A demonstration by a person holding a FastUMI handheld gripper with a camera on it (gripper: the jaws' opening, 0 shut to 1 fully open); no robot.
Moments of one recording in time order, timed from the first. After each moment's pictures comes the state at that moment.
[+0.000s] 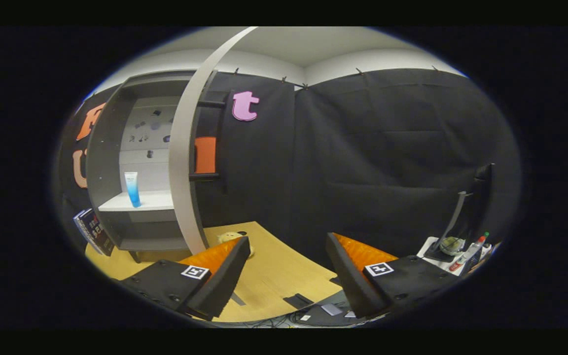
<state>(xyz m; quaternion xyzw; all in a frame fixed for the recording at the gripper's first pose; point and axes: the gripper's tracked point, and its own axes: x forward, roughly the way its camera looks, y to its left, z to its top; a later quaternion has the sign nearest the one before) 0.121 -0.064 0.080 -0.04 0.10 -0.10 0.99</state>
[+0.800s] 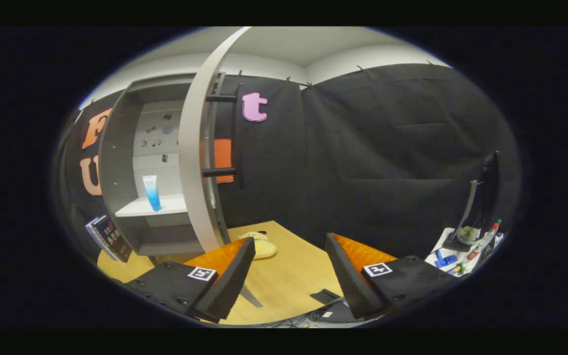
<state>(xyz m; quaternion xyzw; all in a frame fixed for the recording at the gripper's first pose) 0.108 -0.010 0.066 0.01 0.10 -0.07 0.99</state>
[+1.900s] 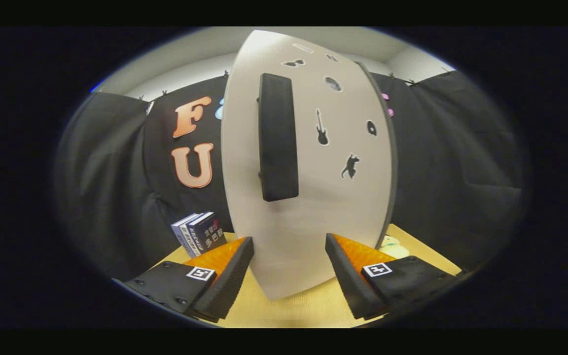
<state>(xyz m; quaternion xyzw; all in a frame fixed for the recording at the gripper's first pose) 0.161 0.348 0.031 -0.03 0.12 0.22 0.97</state>
